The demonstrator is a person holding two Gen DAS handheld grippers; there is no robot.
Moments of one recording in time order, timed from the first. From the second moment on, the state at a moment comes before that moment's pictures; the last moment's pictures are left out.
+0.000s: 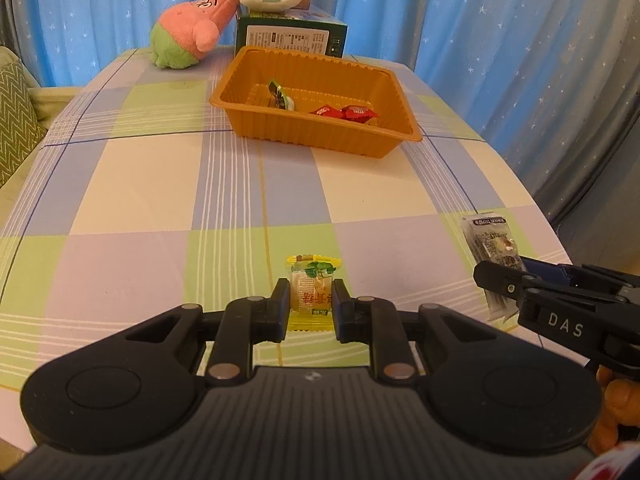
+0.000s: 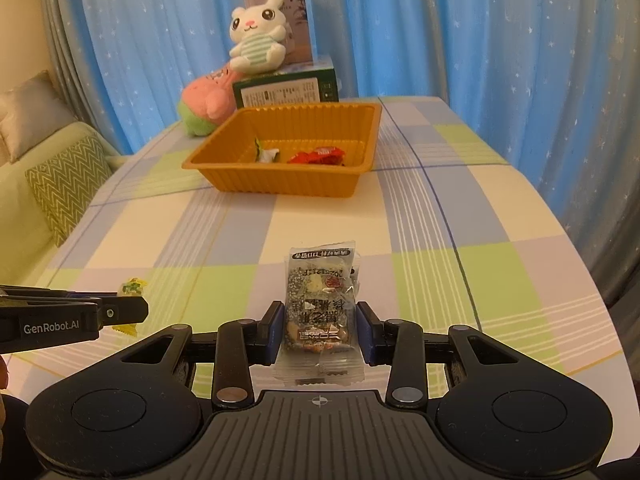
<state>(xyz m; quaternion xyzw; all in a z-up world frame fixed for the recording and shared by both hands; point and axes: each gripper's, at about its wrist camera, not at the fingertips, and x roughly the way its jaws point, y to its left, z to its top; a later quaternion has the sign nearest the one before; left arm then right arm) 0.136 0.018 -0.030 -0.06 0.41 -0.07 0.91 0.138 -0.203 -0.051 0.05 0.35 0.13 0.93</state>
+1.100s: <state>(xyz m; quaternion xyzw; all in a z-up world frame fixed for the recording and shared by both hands) 0.150 0.020 -0.003 -0.06 0.39 -0.08 0.91 0.163 -0.208 -0.029 0.05 0.35 0.12 0.93</state>
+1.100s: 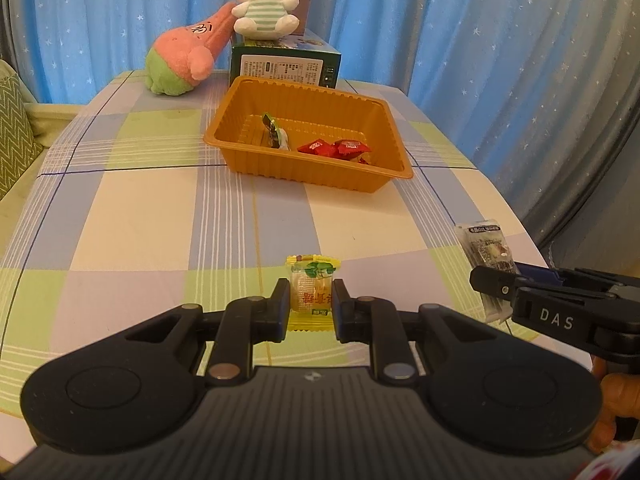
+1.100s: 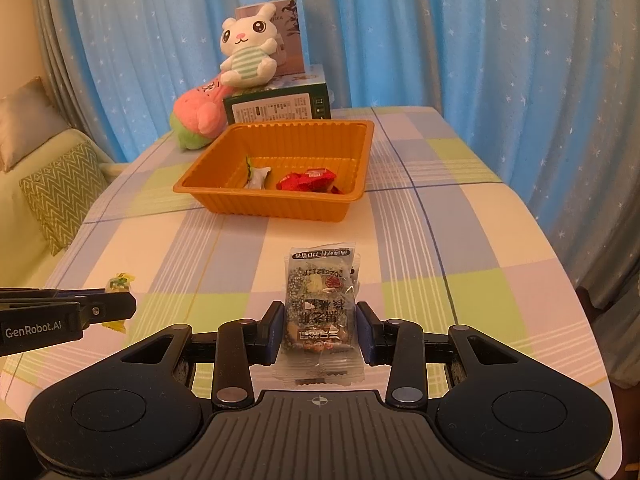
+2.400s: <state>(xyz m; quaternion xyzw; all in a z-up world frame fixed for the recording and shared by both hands) 0.300 0.029 0.034 -0.04 0.38 -0.11 0.92 0.320 -0.196 0.004 0.04 0.34 0.16 0.93</state>
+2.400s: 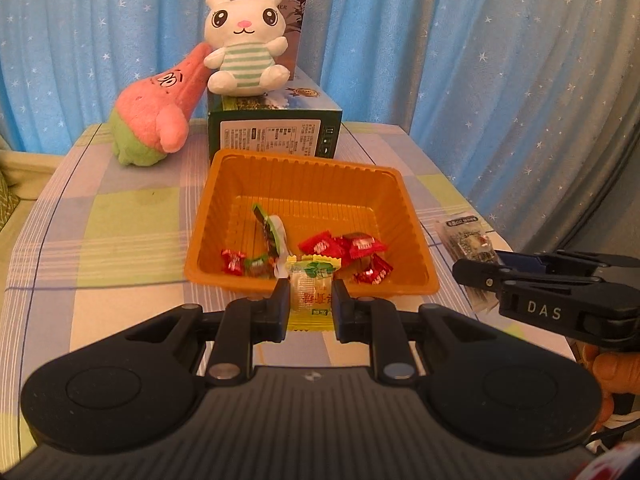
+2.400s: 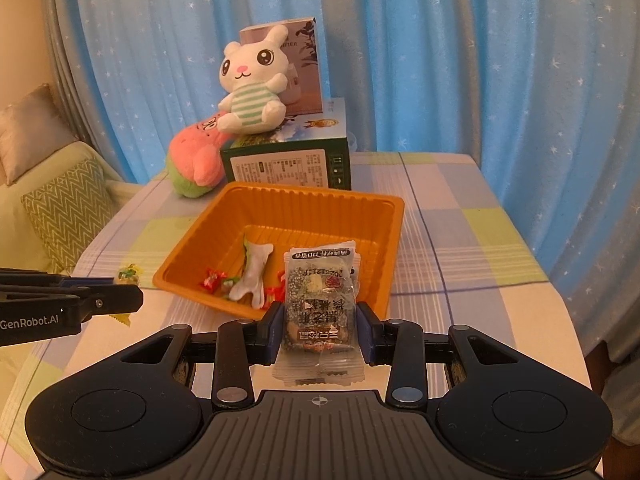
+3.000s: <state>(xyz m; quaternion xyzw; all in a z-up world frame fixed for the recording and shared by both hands) 0.397 0.040 0.016 -0.03 0.39 -0.10 0.91 0.410 -0.190 0.008 0.07 0.35 0.17 0.92</state>
